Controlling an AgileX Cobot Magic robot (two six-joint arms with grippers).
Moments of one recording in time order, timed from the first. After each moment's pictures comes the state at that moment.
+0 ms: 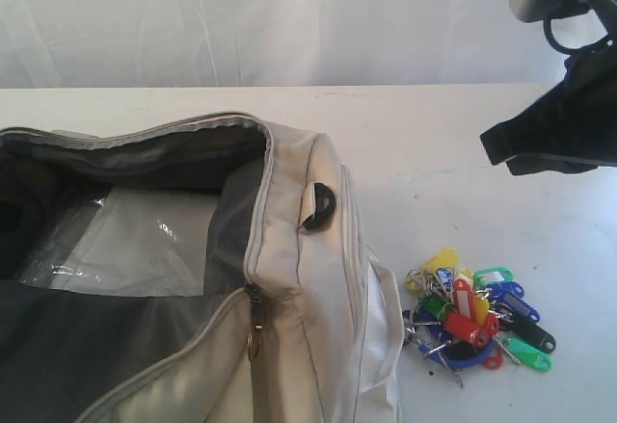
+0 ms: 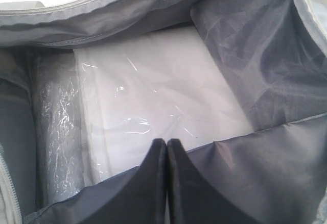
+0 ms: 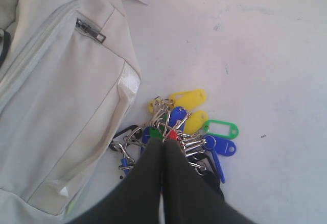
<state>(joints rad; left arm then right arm) -0.08 0.79 -0.63 -0.42 0.66 0.42 0.12 1.18 -1.05 0.19 0.93 -0.20</state>
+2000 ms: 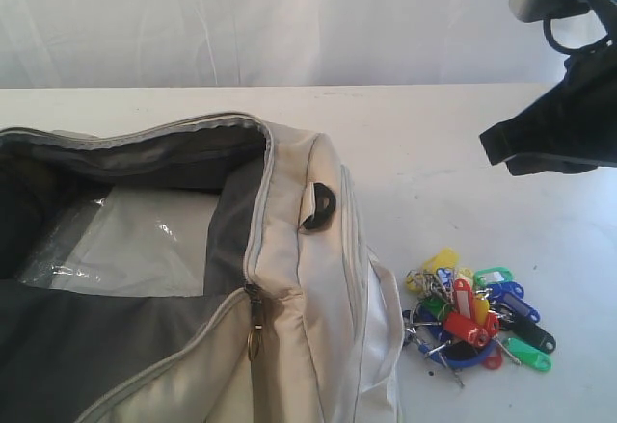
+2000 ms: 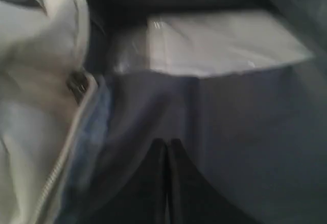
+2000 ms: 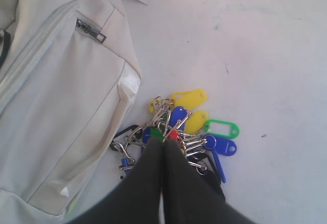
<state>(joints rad) 0.05 0.00 0.02 -0.36 0.49 0.42 0.12 1.18 -1.05 0.19 0.93 -0.19</state>
